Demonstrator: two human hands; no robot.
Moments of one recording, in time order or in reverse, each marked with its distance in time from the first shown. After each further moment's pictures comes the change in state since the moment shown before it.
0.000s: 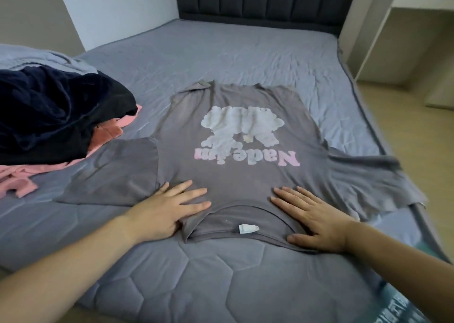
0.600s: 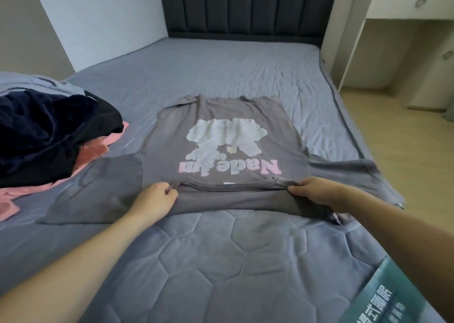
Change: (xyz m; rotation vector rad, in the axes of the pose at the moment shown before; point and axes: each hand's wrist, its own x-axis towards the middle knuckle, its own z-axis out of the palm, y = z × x) left_hand 0.061 -0.007 -0.009 -0.546 0.387 -0.742; right_hand 0.009 0.058 -0.042 0.861 0.012 0.746
